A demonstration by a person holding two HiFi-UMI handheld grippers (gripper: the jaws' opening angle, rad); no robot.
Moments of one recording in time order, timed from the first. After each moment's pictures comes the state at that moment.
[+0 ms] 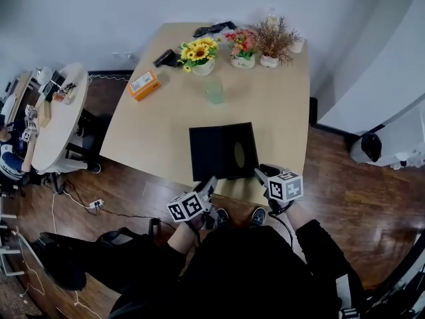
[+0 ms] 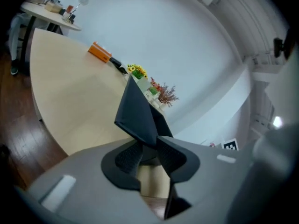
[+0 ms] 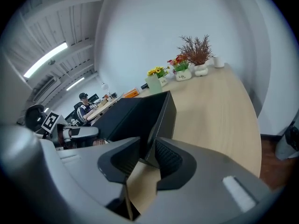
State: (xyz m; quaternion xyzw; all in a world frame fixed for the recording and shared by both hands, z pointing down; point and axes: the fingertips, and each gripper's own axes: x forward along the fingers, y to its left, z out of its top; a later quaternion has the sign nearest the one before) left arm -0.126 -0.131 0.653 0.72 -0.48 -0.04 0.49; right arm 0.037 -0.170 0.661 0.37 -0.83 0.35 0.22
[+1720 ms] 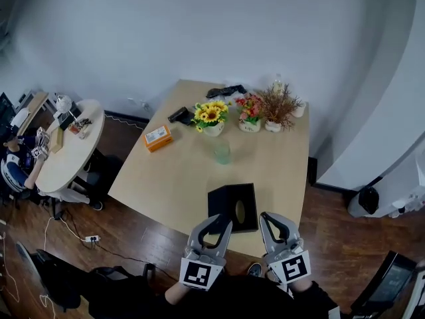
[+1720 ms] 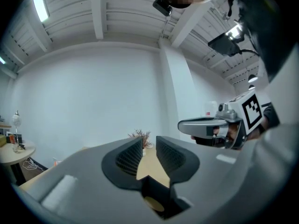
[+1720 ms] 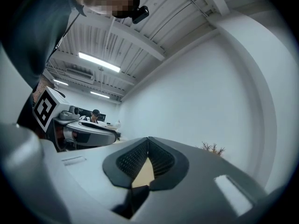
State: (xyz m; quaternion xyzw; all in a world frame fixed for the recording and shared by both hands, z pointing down) left arm -0.072 -0.137 0.384 0.86 -0.50 0.02 -0.05; right arm 0.009 -0.147 0.368 0.41 -0.91 -0.07 -0.02
